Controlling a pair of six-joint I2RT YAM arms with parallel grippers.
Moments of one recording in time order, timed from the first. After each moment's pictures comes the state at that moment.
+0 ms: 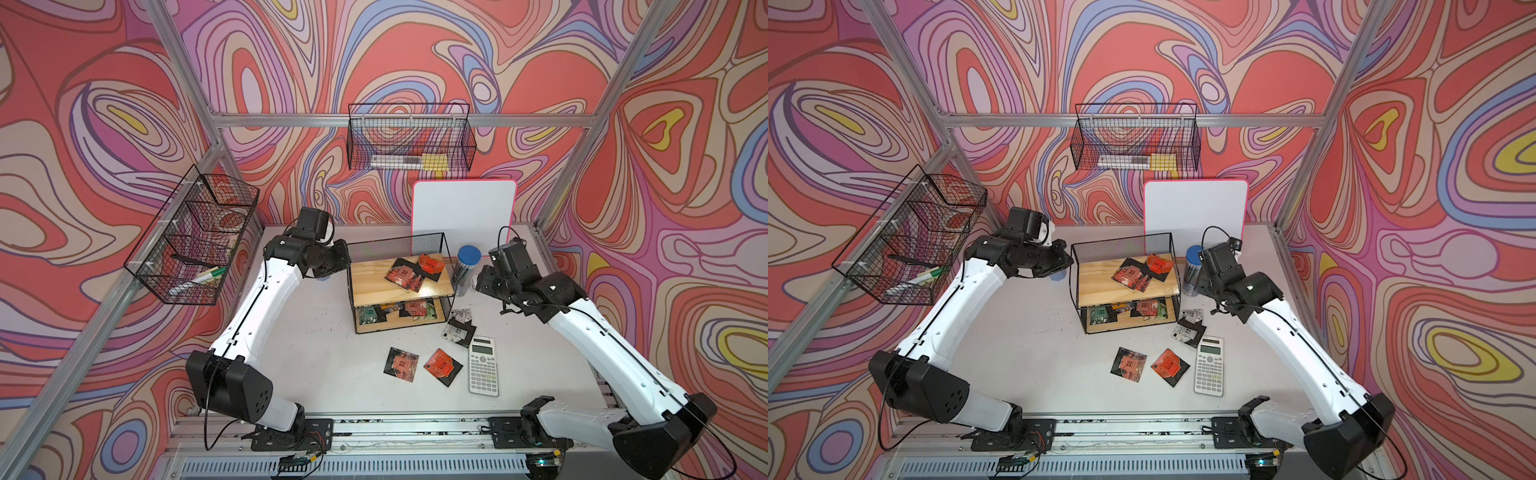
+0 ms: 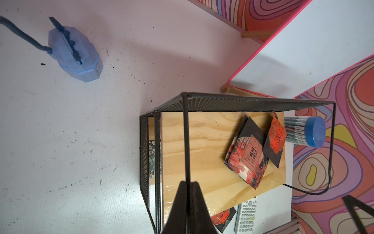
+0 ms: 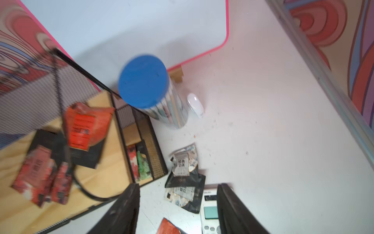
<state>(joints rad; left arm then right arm) -0.24 1.50 1.57 -0.97 0.21 -0.56 0.46 1.23 1.40 -0.99 0.36 0.64</state>
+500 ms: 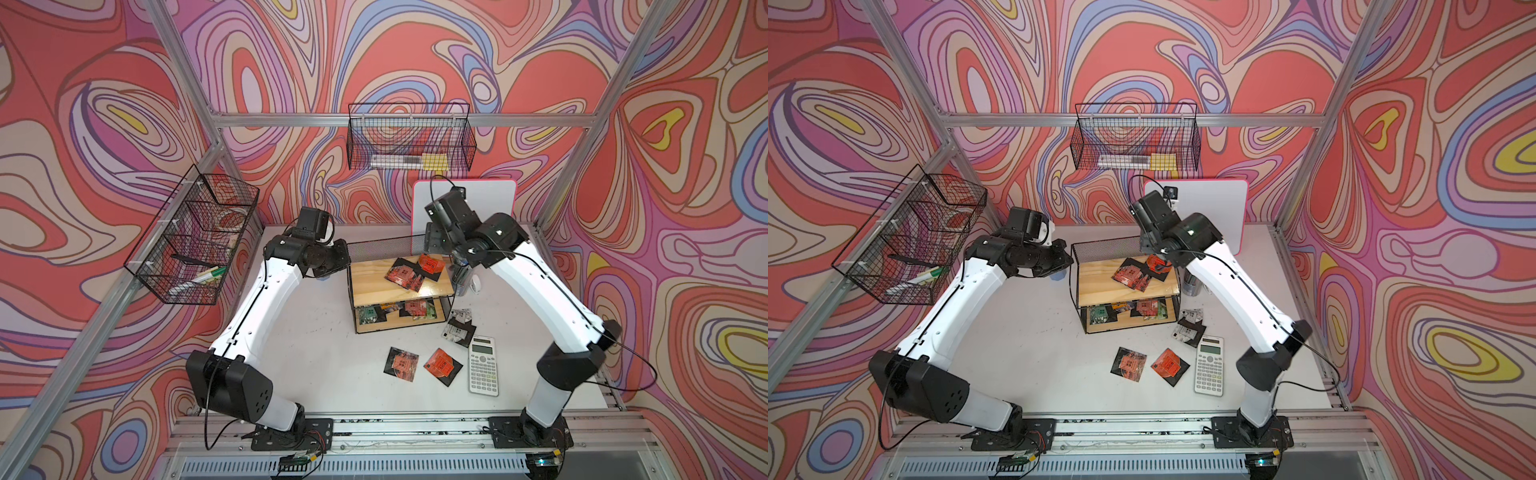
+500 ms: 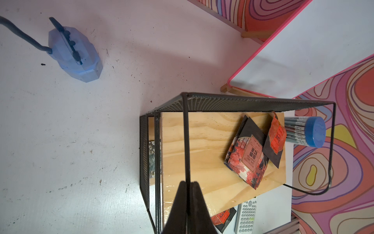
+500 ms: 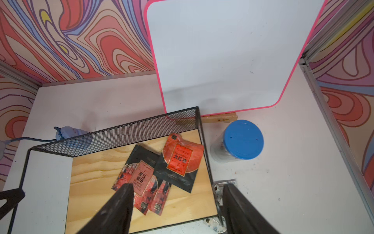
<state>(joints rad) -0.24 1.50 1.57 -0.97 0.21 -0.56 0.74 1.88 2.30 -1.34 0.52 0.69</state>
